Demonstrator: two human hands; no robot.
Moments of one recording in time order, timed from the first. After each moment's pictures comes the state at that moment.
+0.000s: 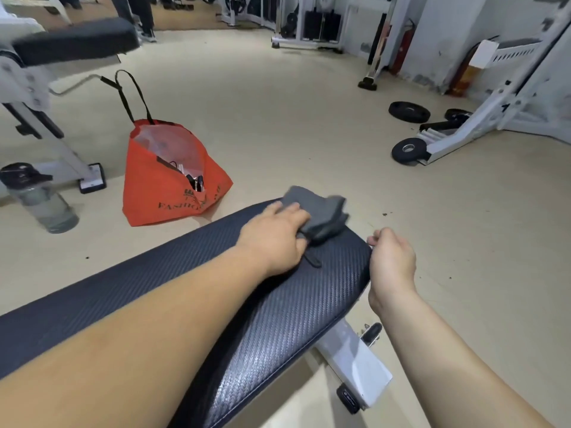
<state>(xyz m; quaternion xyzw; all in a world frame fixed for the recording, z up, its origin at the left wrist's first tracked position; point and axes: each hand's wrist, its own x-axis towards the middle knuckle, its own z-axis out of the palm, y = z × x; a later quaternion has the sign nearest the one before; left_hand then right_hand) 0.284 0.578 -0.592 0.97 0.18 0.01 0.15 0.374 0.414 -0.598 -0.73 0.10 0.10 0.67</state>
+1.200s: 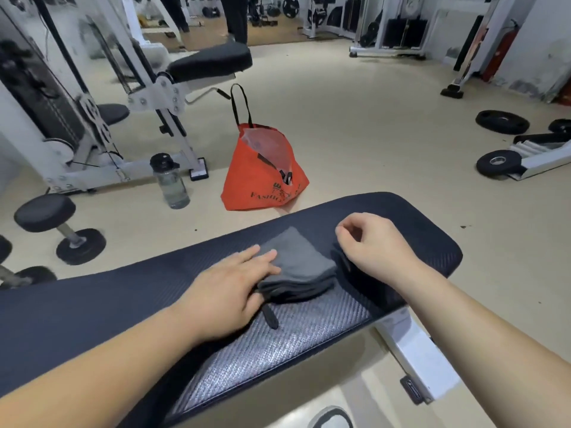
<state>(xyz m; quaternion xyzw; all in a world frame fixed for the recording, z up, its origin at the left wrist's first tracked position) -0.009 0.595 -0.583 0.96 0.24 0.02 0.14 0.253 0.472 -0.550 -0.83 -0.46 0.11 0.29</state>
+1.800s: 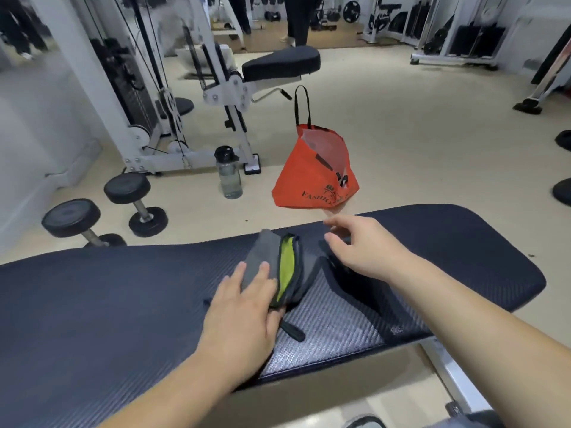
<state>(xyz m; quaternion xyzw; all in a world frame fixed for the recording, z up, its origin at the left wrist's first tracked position) -0.096 0.540 -0.581 0.88 0.45 0.06 0.12 0.157 0.536 -0.535 -0.75 -0.59 0.18 0.24</state>
